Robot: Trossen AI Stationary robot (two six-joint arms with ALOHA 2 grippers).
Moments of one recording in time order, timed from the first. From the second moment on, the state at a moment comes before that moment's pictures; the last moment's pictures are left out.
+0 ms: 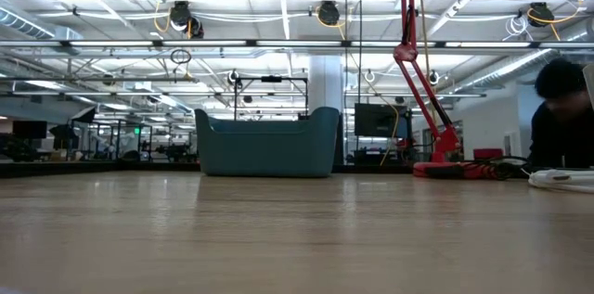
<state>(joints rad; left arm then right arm) -0.47 1.50 1.16 0.18 0.00 -0.96 0.80 1.81 1.25 -0.91 -0.18 0.89</state>
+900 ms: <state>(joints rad) -0.47 1.50 1.16 0.17 0.00 -0.96 0.75 1.65 1.25 -0.76 -0.14 0.94</state>
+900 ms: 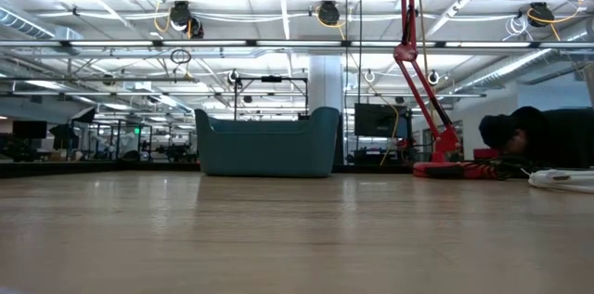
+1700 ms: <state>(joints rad) -0.47 1.50 1.16 0.15 0.00 -0.94 0.45 1.28 1.23 -1.40 0.30 0.91</state>
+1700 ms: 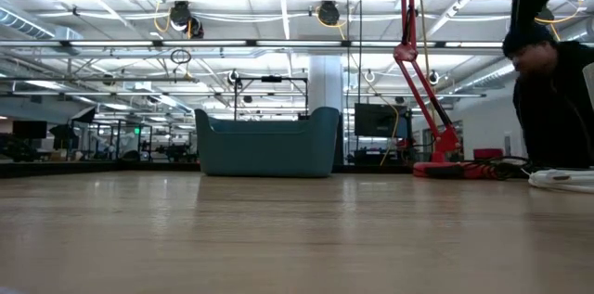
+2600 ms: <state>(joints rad) -0.51 1.50 1.16 0.15 -0.06 -0.95 -0.04 1.28 0.71 -1.08 0.03 0.92</state>
